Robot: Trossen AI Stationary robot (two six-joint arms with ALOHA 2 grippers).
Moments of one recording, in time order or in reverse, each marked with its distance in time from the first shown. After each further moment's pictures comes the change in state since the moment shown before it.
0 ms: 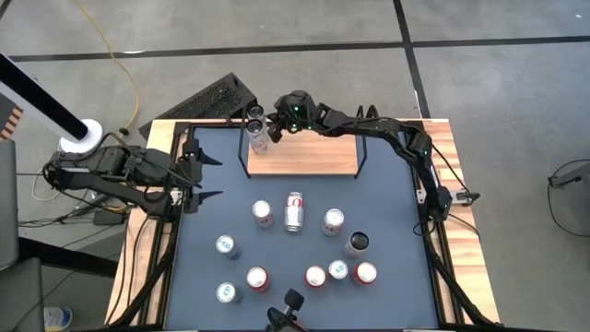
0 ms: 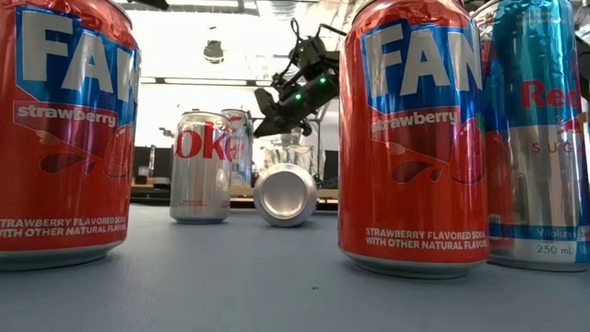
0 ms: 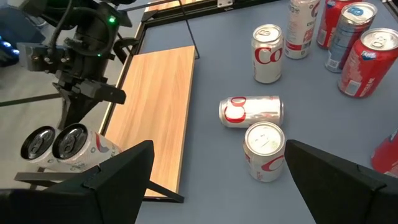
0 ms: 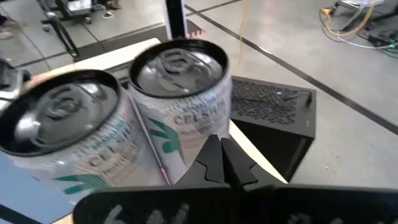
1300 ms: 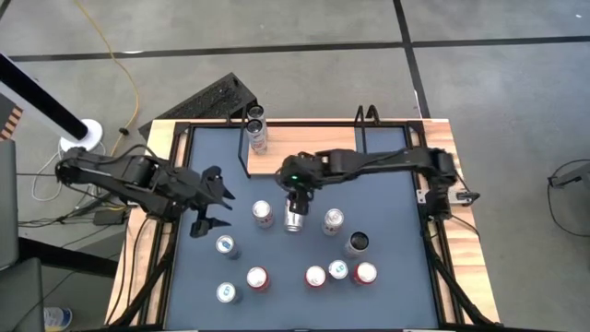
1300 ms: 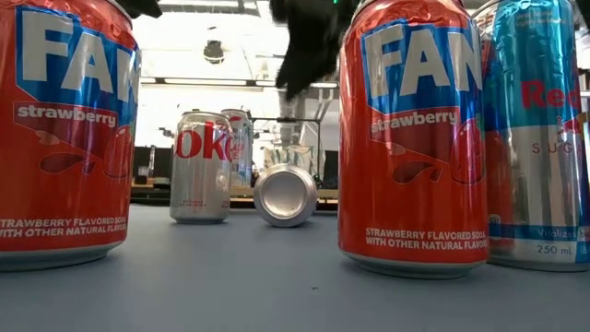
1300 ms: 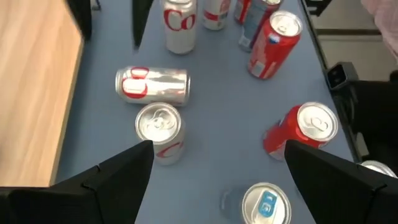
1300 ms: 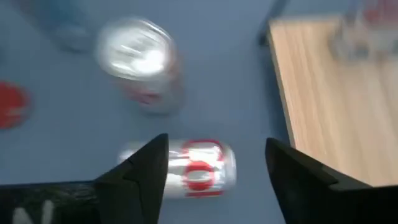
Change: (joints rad) left arm -0.089 0.175 0.000 0.012 0.272 -0.295; right arm 0.447 -0.235 0.000 -0.826 0.110 0.008
